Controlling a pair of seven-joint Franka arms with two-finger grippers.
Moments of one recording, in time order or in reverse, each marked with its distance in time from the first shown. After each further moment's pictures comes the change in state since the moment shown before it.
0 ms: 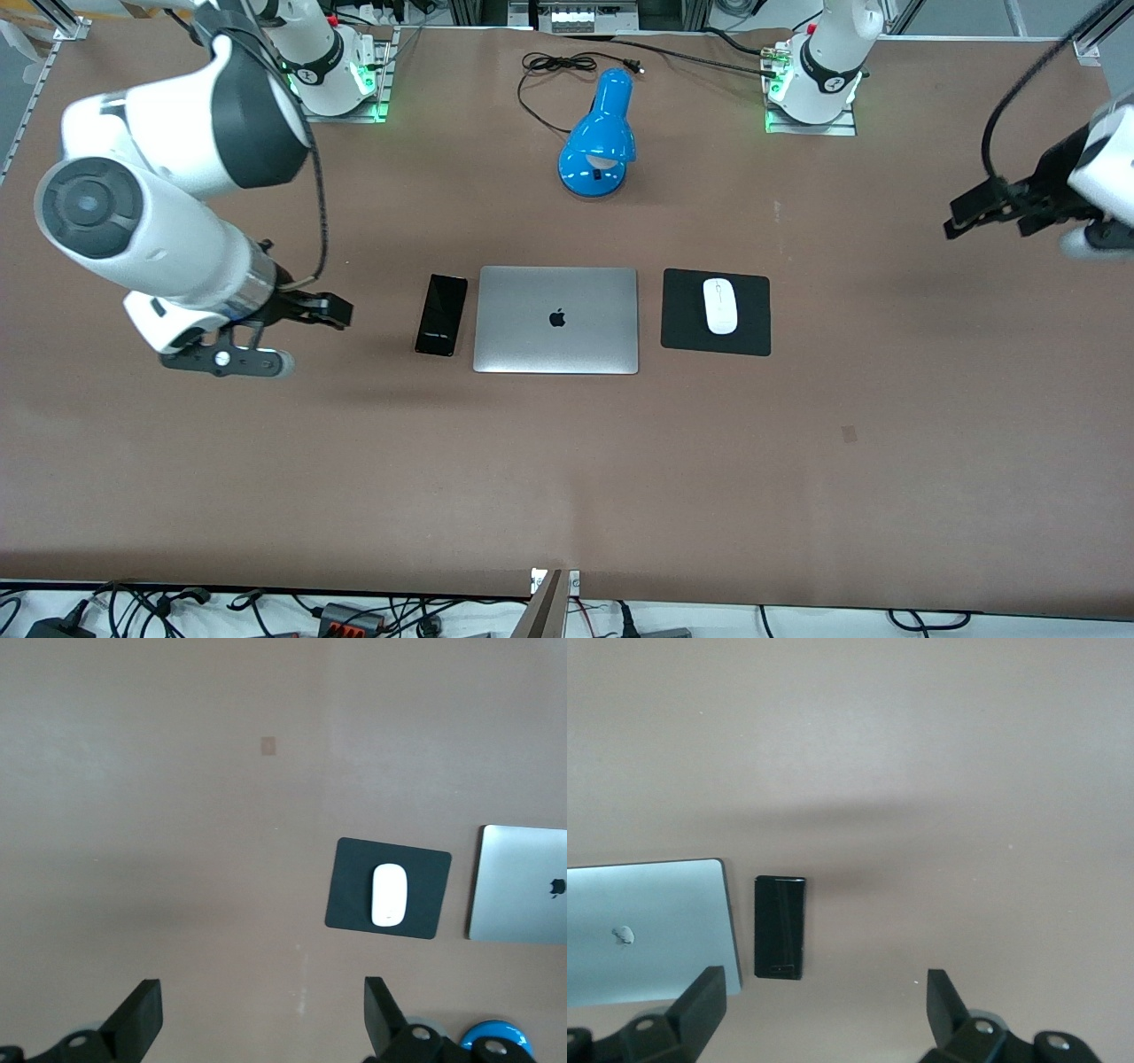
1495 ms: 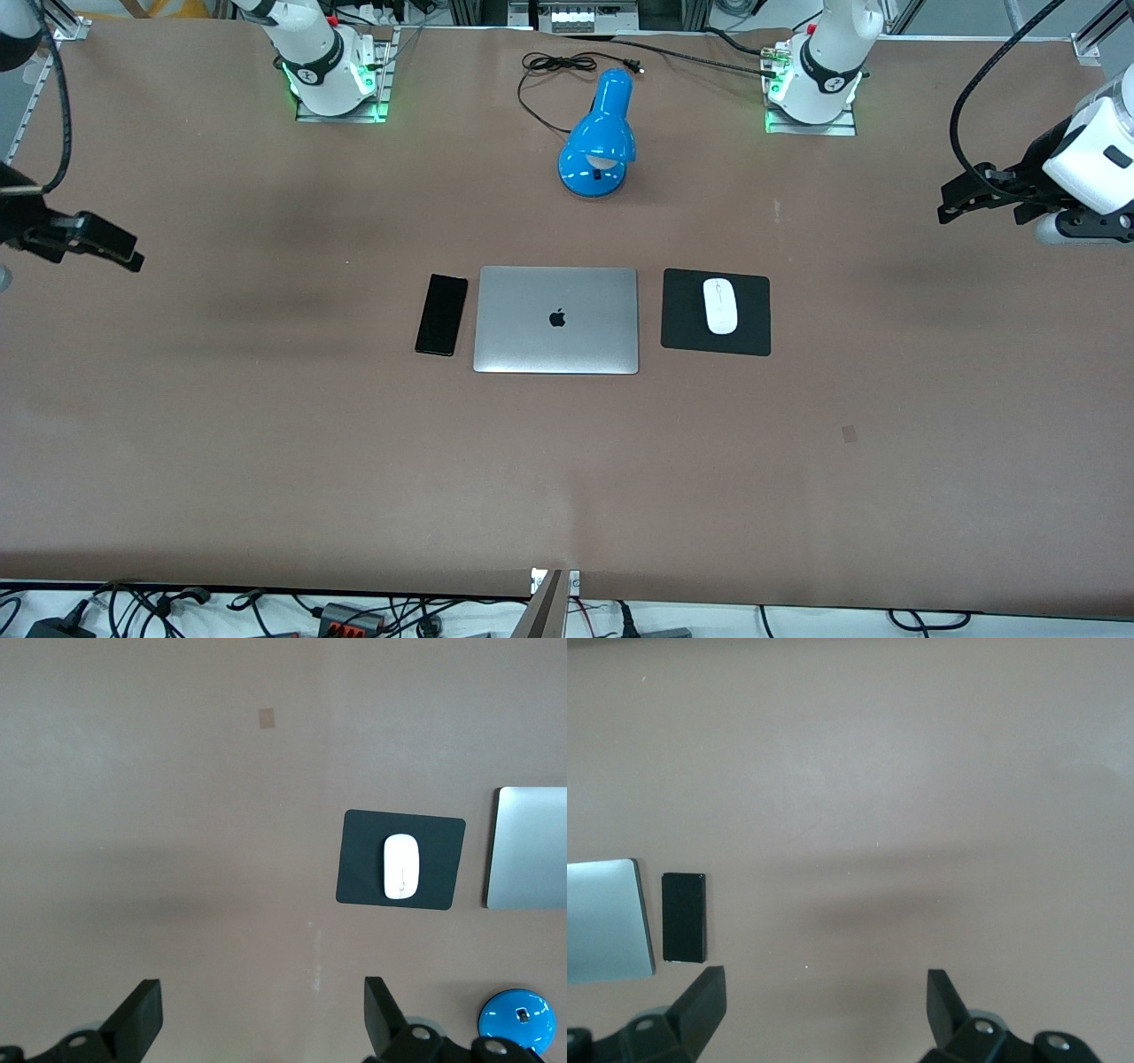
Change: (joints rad) left arm -0.013 0.006 -0.001 -0.010 0.013 -0.044 0.041; right arm -0.272 -0.368 -0.003 -0.330 -0.002 0.067 -0.265
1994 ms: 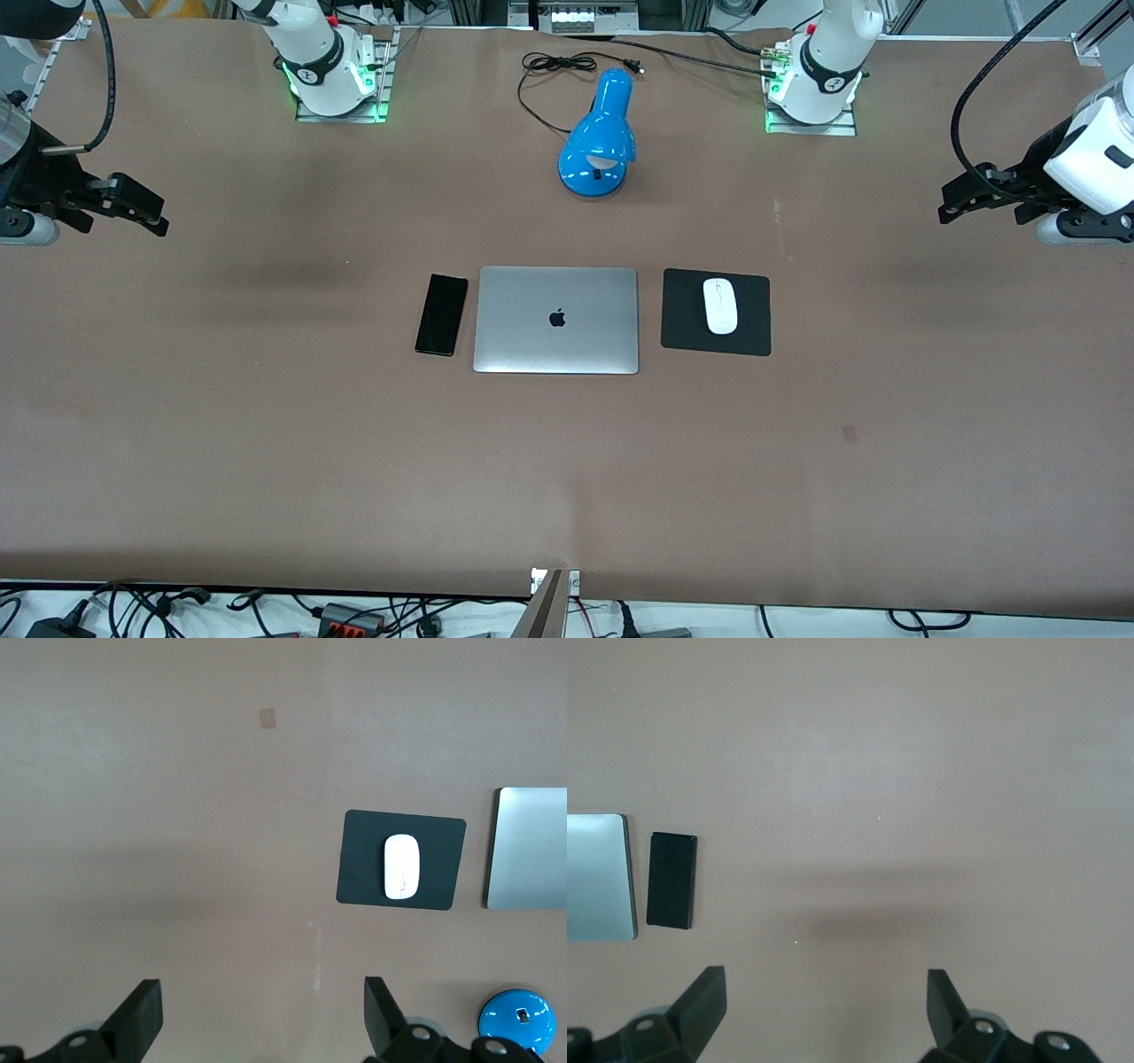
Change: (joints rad) left arm 0.000 0.000 0.002 0.000 0.000 0.000 0.000; right arm -0.001 -0.137 0.000 -0.207 0.000 0.073 -0.069
